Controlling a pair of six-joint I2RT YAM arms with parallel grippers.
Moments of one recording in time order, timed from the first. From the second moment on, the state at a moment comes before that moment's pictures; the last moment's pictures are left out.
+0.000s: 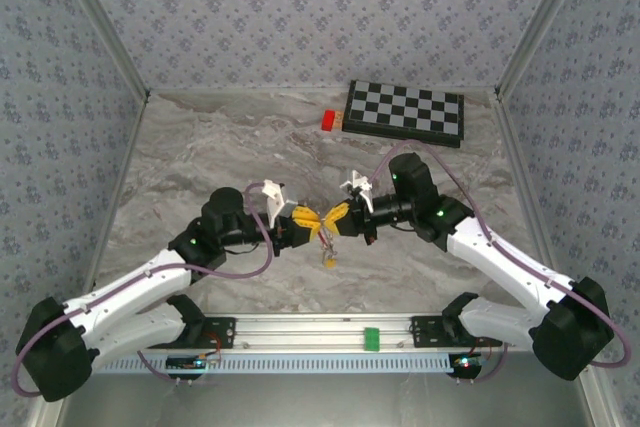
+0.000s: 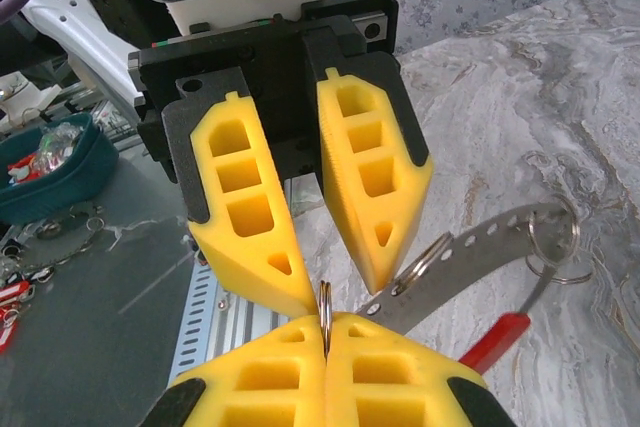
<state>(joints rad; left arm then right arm) -0.79 0.93 0.55 0.20 0.59 -0.17 0.64 1.10 0.81 -0.19 -0.93 -0.07</state>
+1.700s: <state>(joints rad) -0.79 0.96 0.48 0.51 0.52 -0.32 0.60 1.02 0.60 0.31 -0.86 0.24</state>
